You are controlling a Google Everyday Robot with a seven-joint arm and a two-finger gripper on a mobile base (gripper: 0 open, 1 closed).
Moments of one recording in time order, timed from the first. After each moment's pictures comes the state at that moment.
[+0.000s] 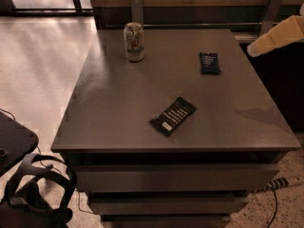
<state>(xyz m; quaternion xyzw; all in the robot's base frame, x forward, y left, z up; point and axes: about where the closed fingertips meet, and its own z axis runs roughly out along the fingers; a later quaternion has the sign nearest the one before) 0.577 -0.304 0.995 -0.27 0.89 0.01 0.36</state>
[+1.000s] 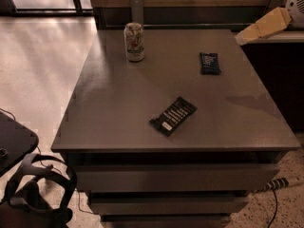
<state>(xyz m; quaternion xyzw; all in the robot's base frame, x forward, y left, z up) 0.622 -0.292 0.984 -0.21 0.91 0.05 0.34</state>
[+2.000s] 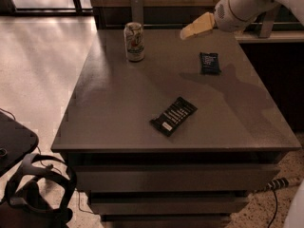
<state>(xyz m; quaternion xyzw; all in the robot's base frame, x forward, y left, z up) 0.721 -0.186 0.925 -0.12 0.93 0.08 0.33</state>
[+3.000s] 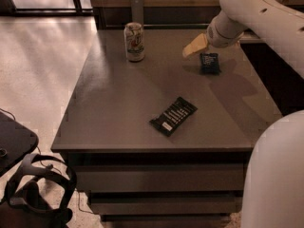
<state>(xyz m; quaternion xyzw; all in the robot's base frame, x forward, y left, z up) 0.760 -0.220 0.853 -0.10 0.95 0.00 0.30</state>
